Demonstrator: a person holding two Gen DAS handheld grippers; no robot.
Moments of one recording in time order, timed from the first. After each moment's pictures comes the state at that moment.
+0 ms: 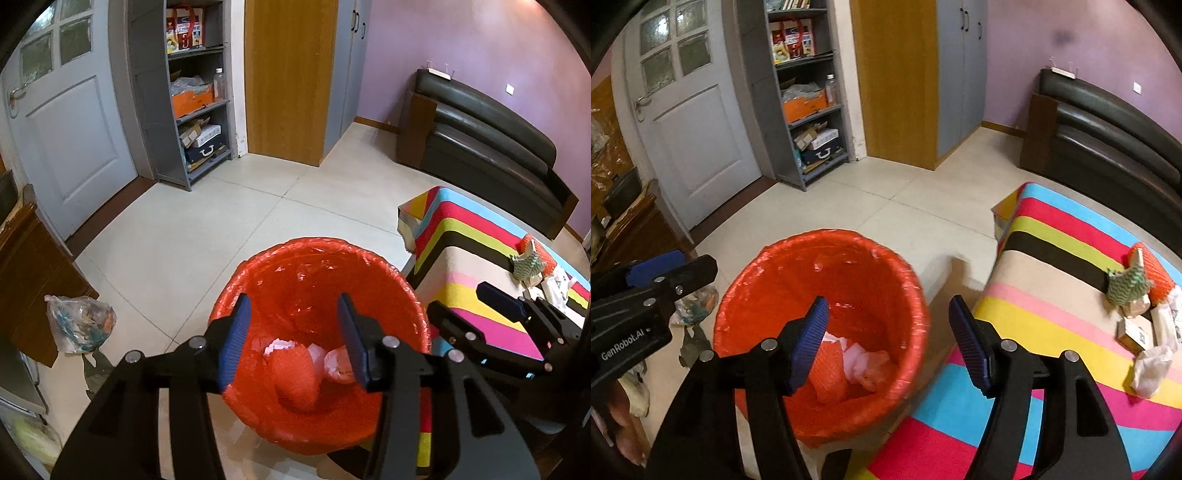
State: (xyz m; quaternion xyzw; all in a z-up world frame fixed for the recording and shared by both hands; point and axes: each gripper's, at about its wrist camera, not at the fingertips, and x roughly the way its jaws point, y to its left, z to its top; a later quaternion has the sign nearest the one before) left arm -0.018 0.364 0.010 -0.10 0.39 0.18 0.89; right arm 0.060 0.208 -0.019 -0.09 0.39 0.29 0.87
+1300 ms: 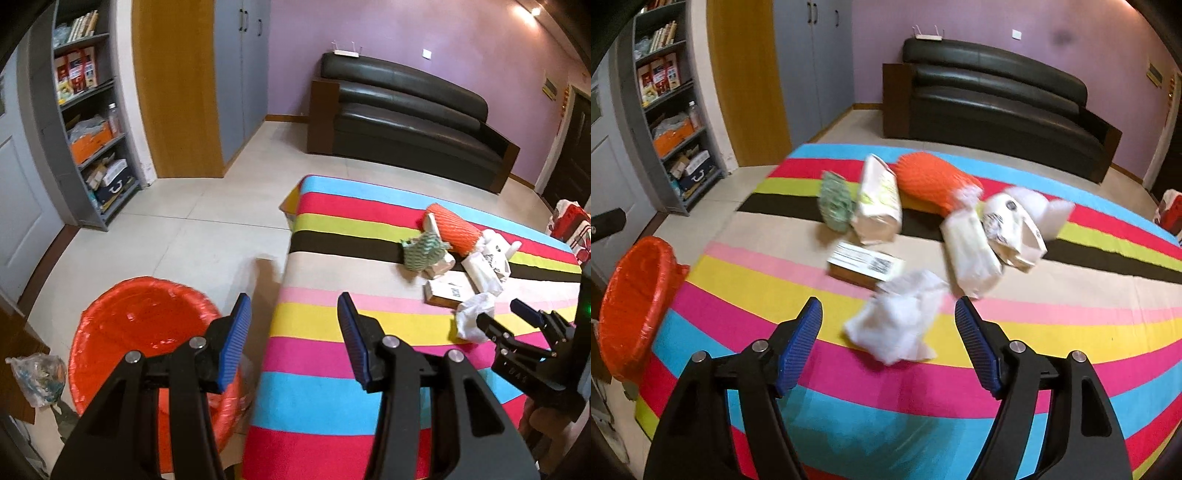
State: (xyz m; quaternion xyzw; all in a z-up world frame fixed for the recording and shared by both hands) left arm 0.095 0.167 0.010 -0.04 0.40 0.05 0.92; right arm 0.137 -0.096 -0.065 -0.04 0.42 0.09 0.90
